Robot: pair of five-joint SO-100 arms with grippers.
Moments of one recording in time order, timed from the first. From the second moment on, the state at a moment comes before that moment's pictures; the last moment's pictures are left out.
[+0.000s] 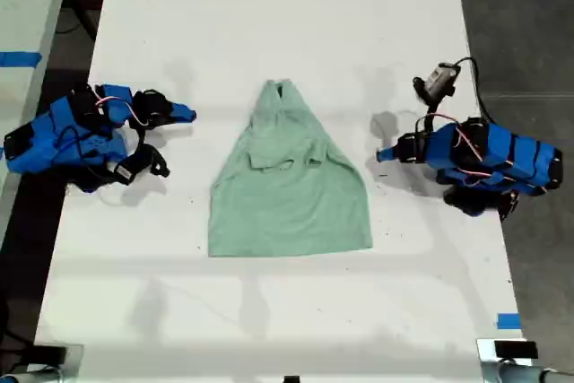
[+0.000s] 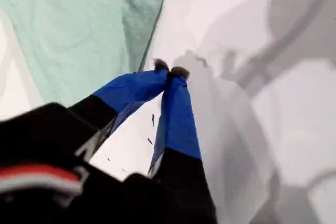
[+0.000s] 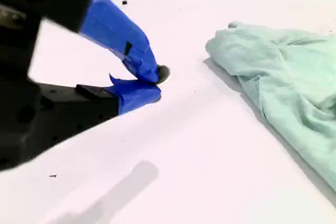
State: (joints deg) arm 0 -32.3 205.1 182.9 61.0 11.9; arm 1 18.8 200.0 173.4 75.7 -24.3
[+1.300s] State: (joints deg) arm 0 -34.1 205.1 183.2 61.0 11.9; arm 1 -15.6 183.3 172.4 63.1 17.5
